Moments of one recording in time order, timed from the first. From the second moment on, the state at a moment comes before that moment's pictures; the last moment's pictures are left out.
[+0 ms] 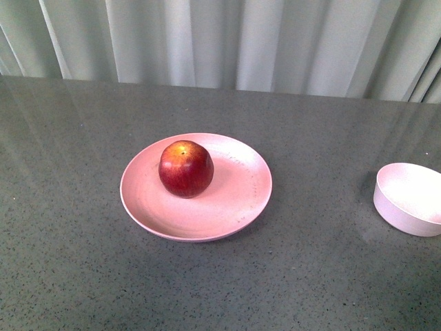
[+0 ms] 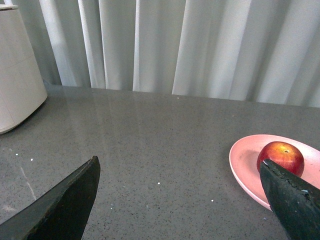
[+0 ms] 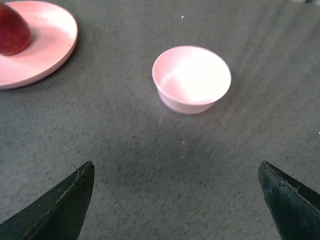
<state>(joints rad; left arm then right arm) 0.00 0.02 0.01 0.00 0.00 -0.01 -0.28 0.43 0.20 -0.22 -0.36 -0.28</state>
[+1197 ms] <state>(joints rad) 0.00 0.02 0.01 0.00 0.00 0.00 -0.25 1.87 0.79 0.31 -0.21 0.03</state>
